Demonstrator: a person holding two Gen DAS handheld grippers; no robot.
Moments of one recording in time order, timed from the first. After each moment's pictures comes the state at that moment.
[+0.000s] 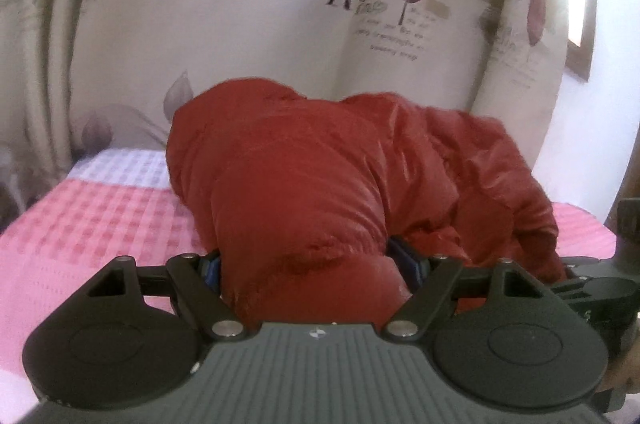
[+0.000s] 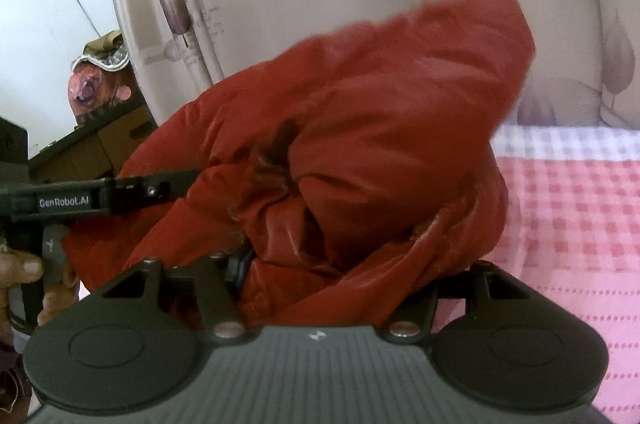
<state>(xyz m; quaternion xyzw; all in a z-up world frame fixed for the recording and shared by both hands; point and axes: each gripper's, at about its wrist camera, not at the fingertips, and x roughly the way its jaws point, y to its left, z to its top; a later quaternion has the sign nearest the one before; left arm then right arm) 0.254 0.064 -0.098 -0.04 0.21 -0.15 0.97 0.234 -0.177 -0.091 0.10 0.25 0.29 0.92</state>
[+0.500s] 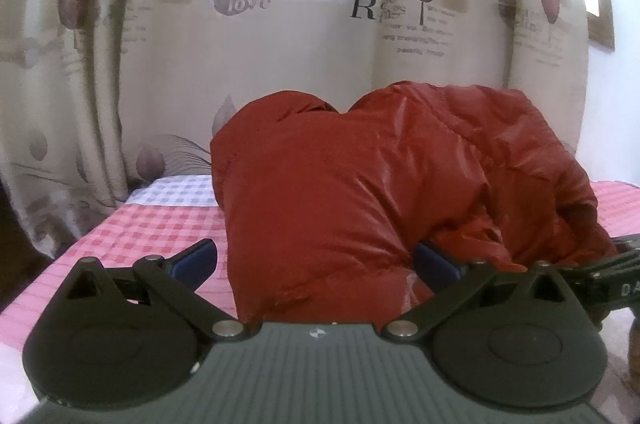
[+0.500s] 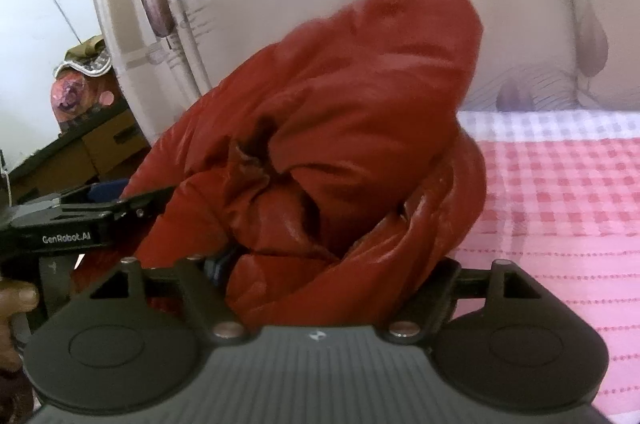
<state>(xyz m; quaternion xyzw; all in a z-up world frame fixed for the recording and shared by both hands) 0.229 0.054 -0.106 0.03 0.16 -0.07 0.98 0.211 -0.173 -0.091 0.11 0.25 0.25 0.93</state>
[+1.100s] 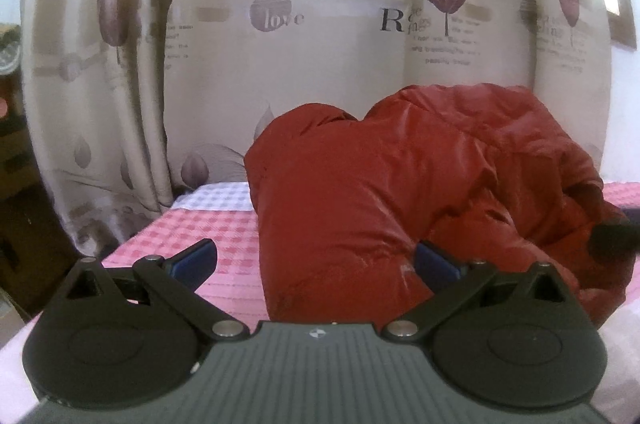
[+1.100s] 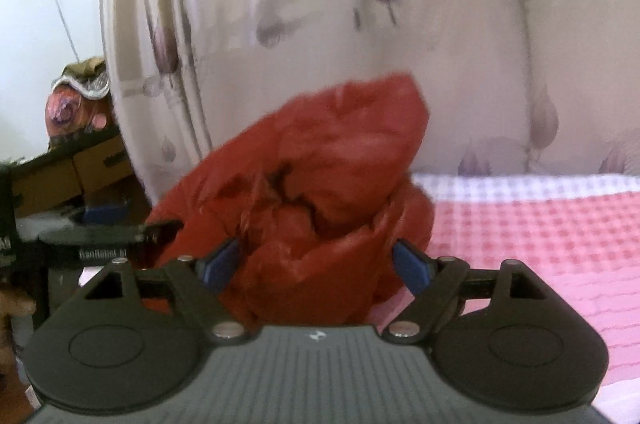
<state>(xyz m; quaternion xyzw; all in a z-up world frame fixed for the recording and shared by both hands) 0.199 0.048 -0.099 0.05 0.15 -0.01 0.99 0.147 -0.186 -0.059 0.08 0.16 0.20 0.96</state>
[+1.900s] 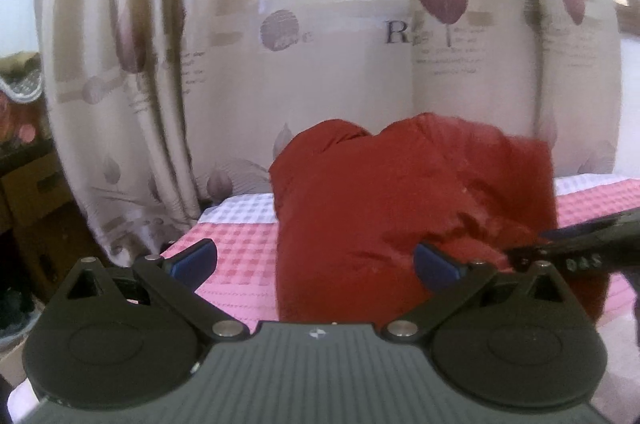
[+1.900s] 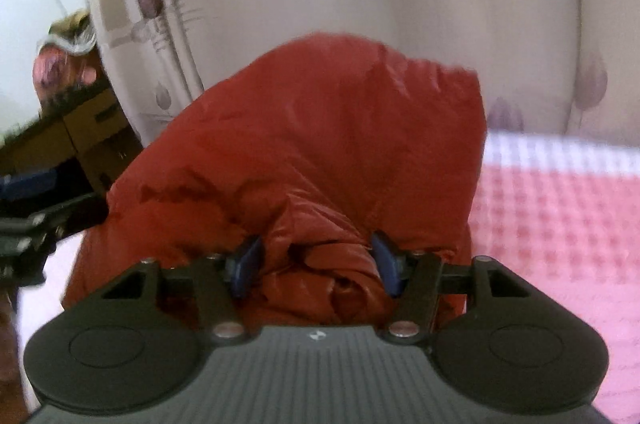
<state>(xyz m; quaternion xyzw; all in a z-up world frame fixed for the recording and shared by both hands) 0.179 0.019 -0.065 0.08 0.15 0.03 0.98 0.230 -0.167 -0.064 0.08 0.28 0.23 0.93</state>
